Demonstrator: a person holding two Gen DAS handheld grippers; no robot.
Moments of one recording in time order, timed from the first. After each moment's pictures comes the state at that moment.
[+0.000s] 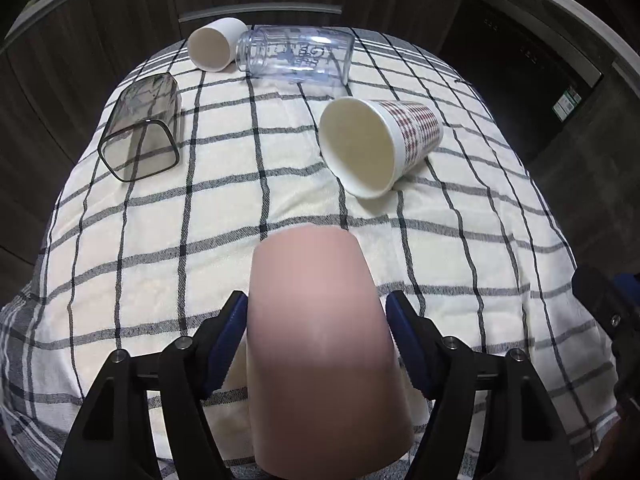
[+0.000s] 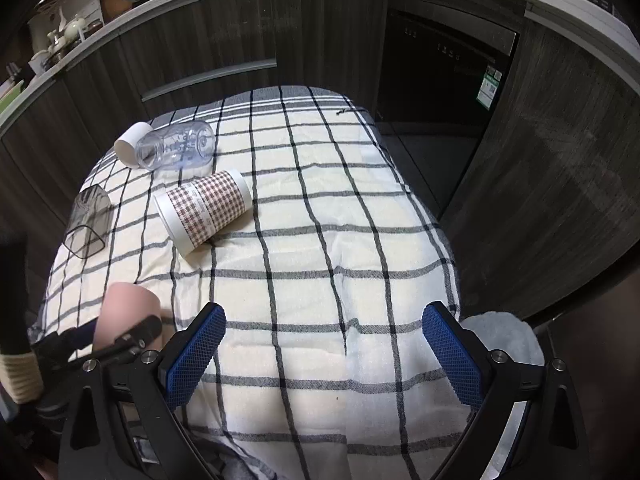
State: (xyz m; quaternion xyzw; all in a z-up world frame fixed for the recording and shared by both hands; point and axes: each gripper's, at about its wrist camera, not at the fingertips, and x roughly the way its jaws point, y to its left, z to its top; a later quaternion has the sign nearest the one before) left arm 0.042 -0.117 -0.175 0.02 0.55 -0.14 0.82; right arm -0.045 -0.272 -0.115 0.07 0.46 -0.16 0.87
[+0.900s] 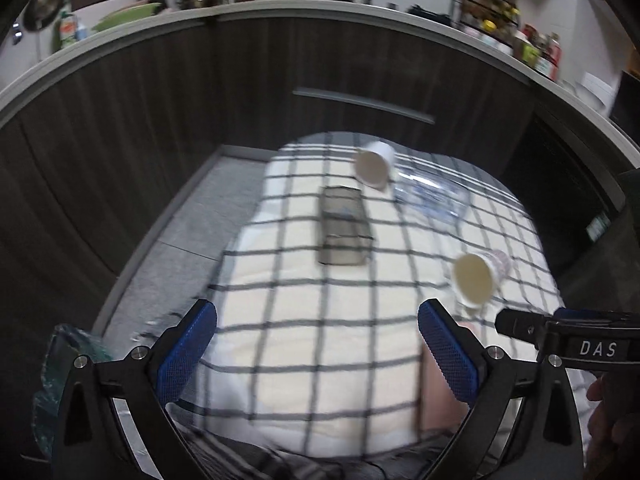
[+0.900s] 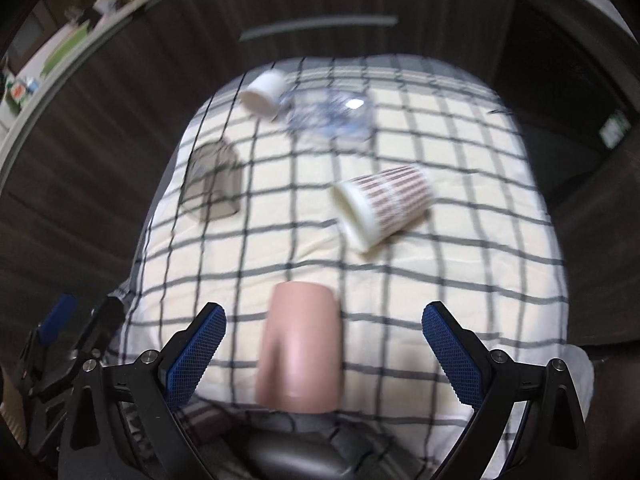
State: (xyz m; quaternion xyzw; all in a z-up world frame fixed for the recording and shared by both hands) left arm 0.020 0.044 -0.072 -0.05 0.42 -0.01 0.91; right arm 0.044 -0.151 -0.091 0.06 0.58 0.01 0.81
